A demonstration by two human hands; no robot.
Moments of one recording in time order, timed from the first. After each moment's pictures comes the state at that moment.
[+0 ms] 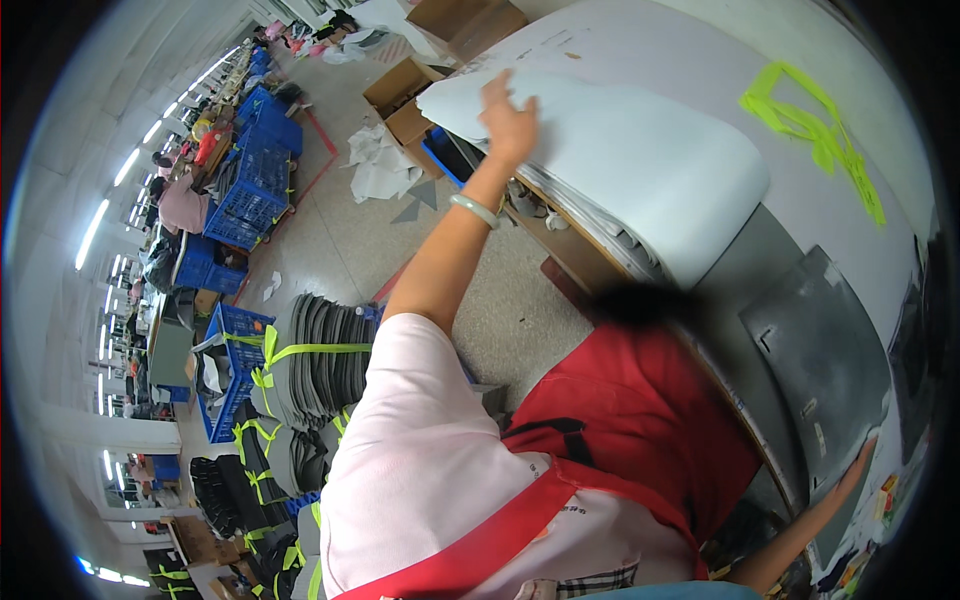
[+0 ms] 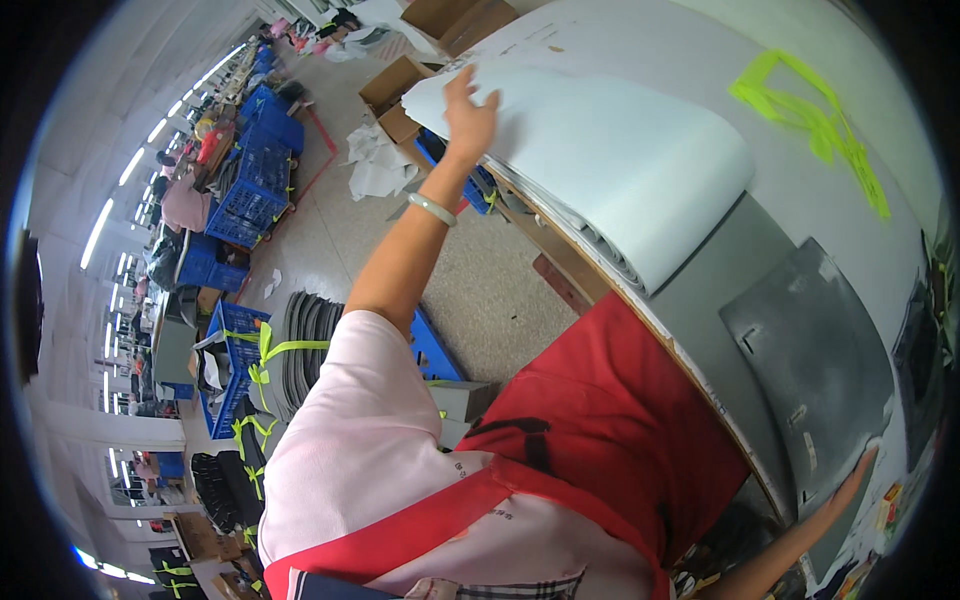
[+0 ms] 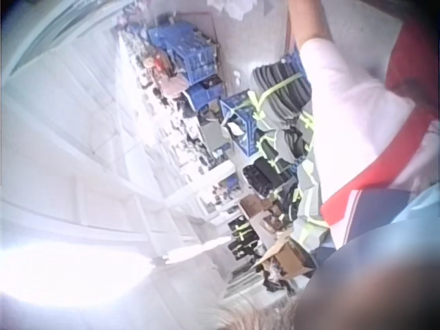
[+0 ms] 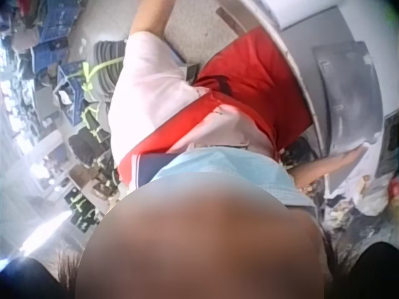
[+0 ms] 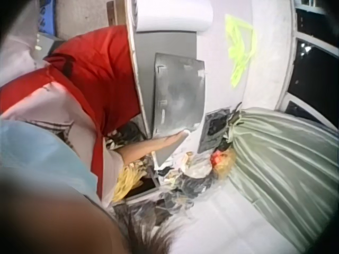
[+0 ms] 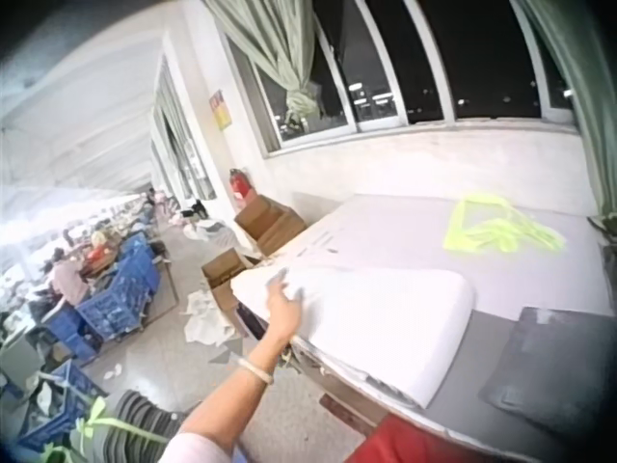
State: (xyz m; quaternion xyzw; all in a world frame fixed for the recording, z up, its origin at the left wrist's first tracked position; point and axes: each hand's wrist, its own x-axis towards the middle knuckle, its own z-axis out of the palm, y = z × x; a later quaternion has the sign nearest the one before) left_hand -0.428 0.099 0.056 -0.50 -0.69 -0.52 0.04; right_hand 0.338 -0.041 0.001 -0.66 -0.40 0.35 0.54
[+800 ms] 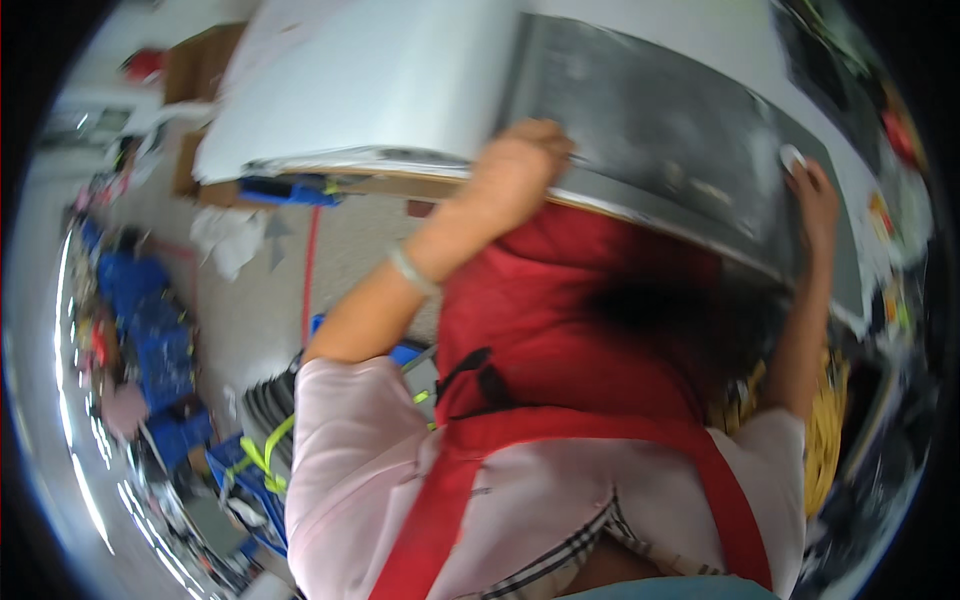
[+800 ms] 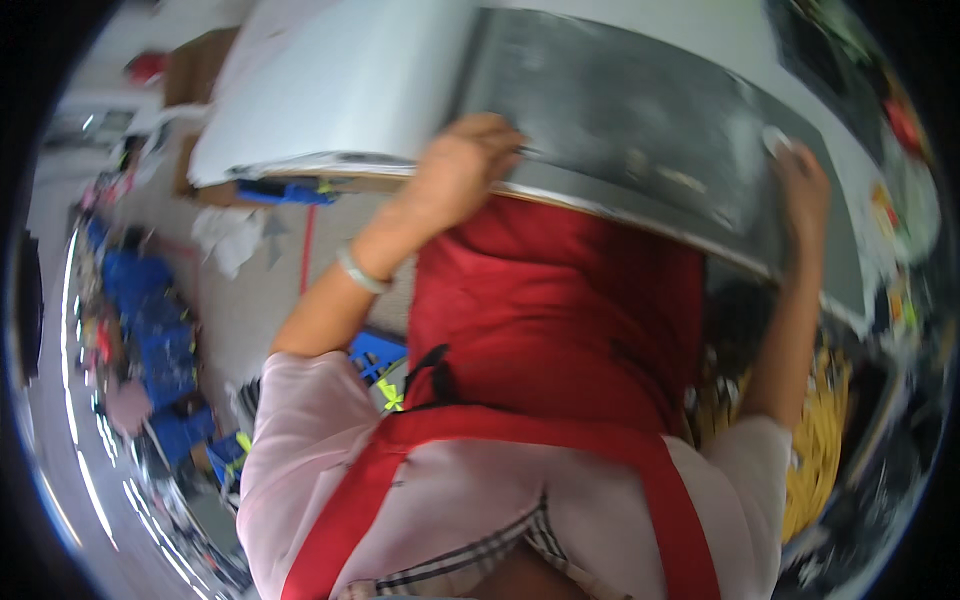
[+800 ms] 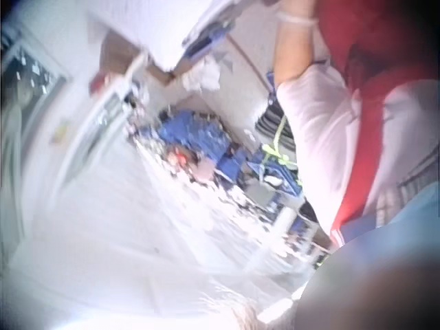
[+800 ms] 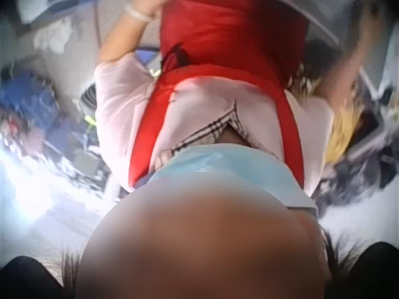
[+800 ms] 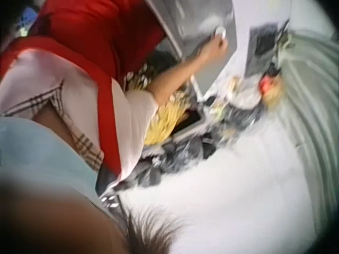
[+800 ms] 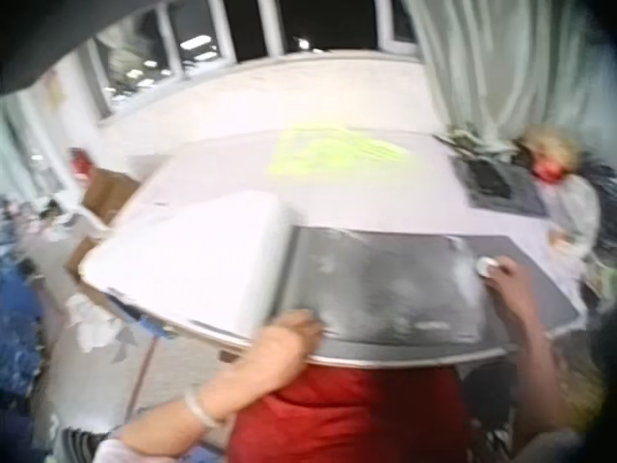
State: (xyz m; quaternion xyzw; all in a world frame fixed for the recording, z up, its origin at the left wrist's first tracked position) left_hand -0.166 -0.002 0.025 -0.88 -0.39 -0.23 -0.13; right_hand 0.326 -0.018 -0.010 -0.72 -0.47 0.25 0.44
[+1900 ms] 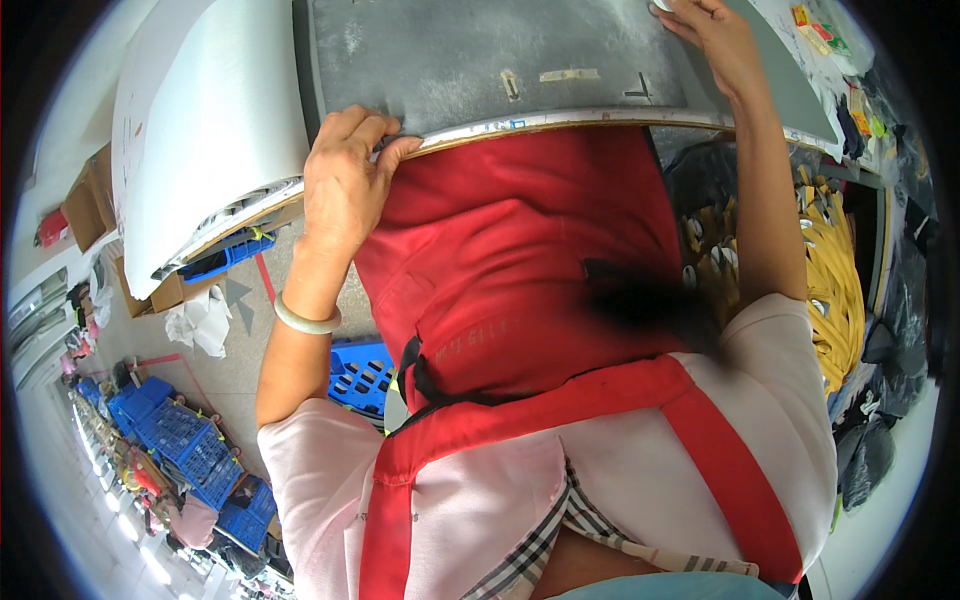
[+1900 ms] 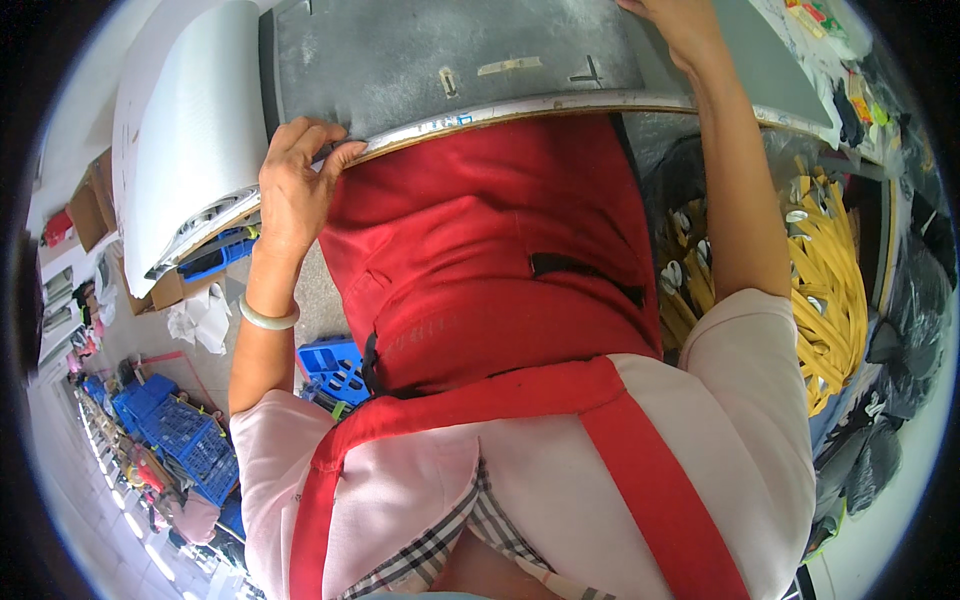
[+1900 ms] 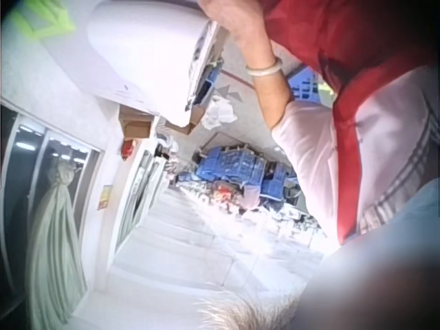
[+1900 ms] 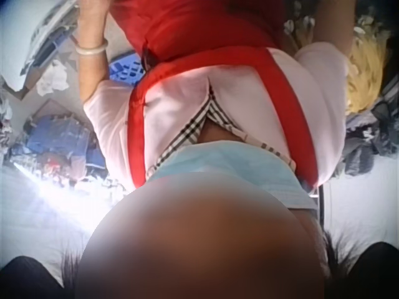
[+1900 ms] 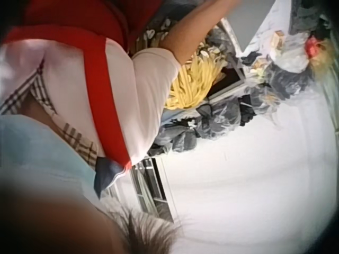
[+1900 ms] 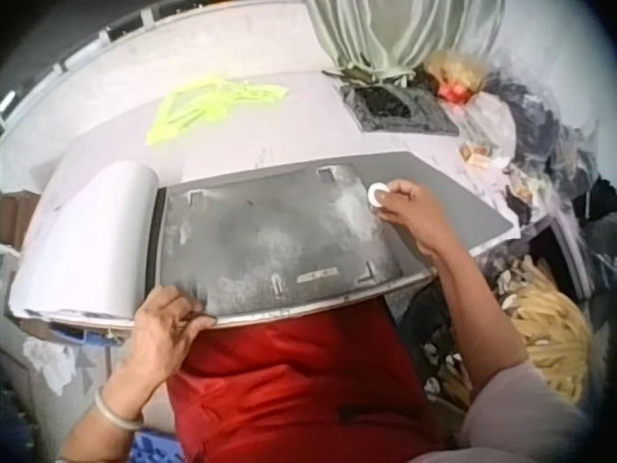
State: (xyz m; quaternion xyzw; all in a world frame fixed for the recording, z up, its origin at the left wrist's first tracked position) left_hand -0.153 -0.024 0.029 -0.89 -0.39 -0.20 -0.13; right_hand 0.280 -0.055 0.011 -0.64 -0.38 0.39 0.54
